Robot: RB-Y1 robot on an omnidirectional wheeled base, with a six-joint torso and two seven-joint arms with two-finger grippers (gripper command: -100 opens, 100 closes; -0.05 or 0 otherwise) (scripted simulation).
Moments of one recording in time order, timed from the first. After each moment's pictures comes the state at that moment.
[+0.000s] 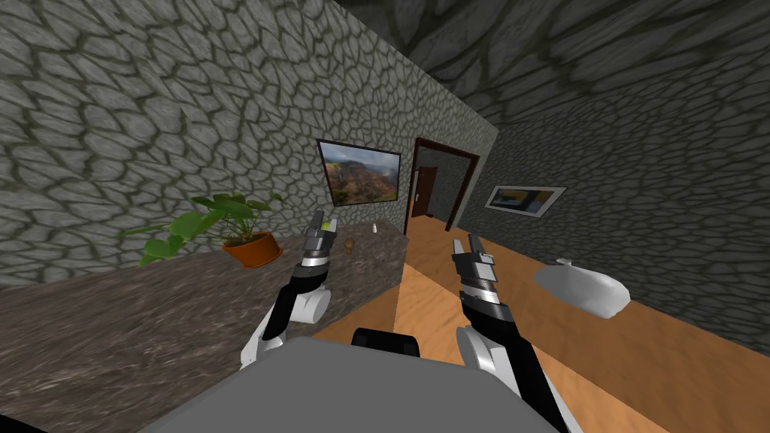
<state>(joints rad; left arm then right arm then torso) 0.36 0.09 -0.04 -2.32 0.08 -0.45 -0.19 0.53 -0.03 0.04 -2.34 -0.06 -0.39 0.06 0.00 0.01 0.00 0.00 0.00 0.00</state>
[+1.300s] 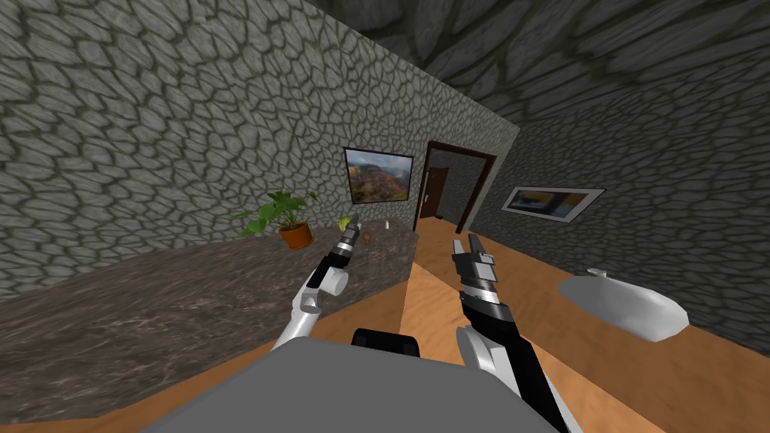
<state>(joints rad) 0.08 0.16 -0.13 -2.09 0.20 -0.11 -0.33 0.53 -0.03 0.04 -2.34 -0.06 -0.39 0.06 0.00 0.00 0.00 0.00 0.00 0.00</state>
